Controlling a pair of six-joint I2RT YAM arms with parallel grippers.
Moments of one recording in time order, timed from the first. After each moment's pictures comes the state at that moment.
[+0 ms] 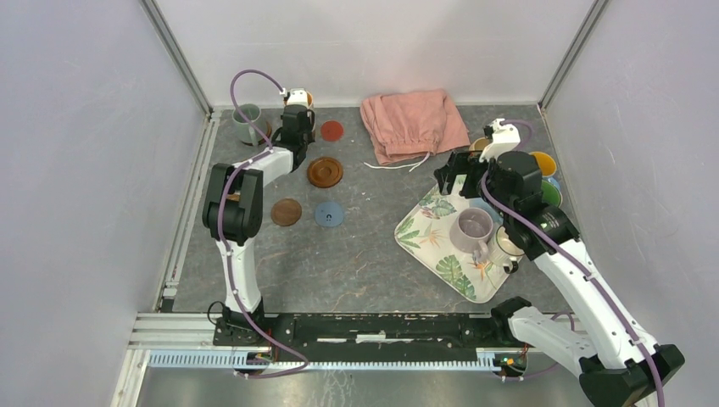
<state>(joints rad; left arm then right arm) -0.25 2.05 1.42 0.22 -0.35 -0.09 0.43 0.92 1.02 -0.43 0.10 0.31</state>
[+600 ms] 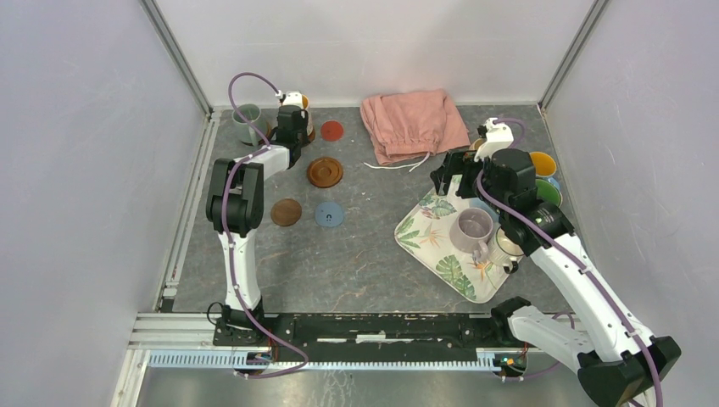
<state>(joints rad) -0.18 2.17 1.50 0.22 -0.26 -0.09 0.43 0.95 1.02 -0.44 0.07 0.31</state>
